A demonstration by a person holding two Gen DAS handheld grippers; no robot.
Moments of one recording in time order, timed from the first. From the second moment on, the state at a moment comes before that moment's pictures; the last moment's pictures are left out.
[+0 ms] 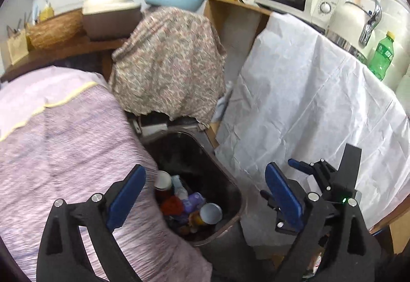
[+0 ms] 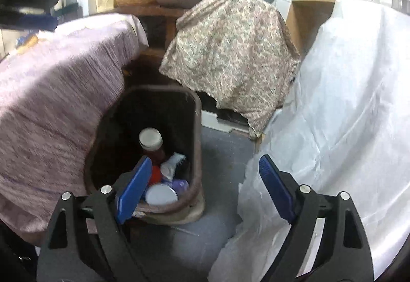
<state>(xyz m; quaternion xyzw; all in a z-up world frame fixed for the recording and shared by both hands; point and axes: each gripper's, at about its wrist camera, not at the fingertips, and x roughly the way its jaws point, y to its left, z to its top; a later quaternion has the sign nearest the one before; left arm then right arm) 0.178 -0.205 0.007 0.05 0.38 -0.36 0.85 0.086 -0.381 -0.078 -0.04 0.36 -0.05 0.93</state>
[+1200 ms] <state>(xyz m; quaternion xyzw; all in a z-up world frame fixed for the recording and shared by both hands) 0.251 0.186 0.013 -0.02 0.42 -0.06 0.91 0.293 -0.020 0.034 -0.13 0.35 0.33 0.87</state>
